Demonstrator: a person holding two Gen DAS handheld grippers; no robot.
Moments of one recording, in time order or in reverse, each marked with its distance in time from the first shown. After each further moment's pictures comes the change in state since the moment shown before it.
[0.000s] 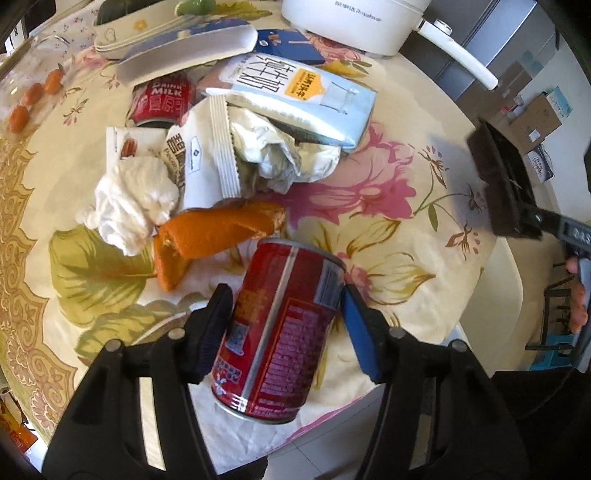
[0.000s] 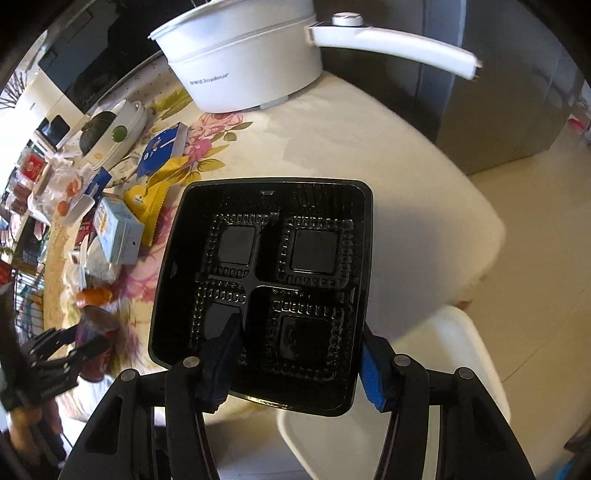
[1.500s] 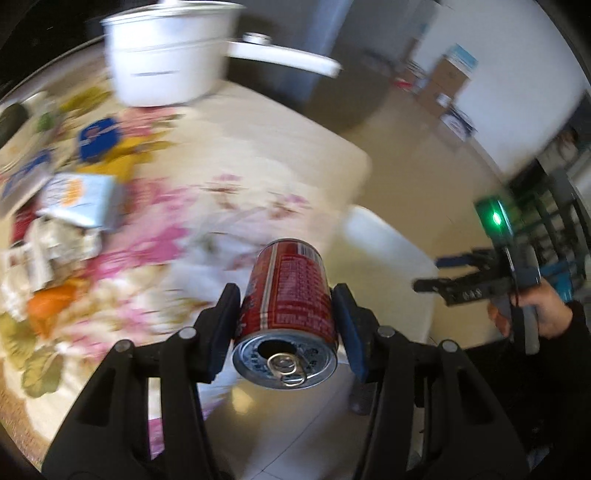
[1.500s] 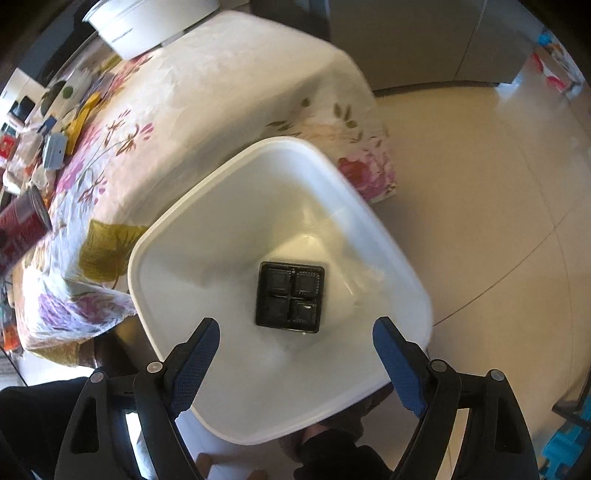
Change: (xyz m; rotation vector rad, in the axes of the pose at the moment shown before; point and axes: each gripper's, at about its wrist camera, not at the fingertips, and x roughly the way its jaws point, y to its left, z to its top) left arm -0.057 -0.163 -0.021 0.313 -0.115 -0.225; right arm -0.009 -0.139 -0.106 0.062 0.169 -0.085
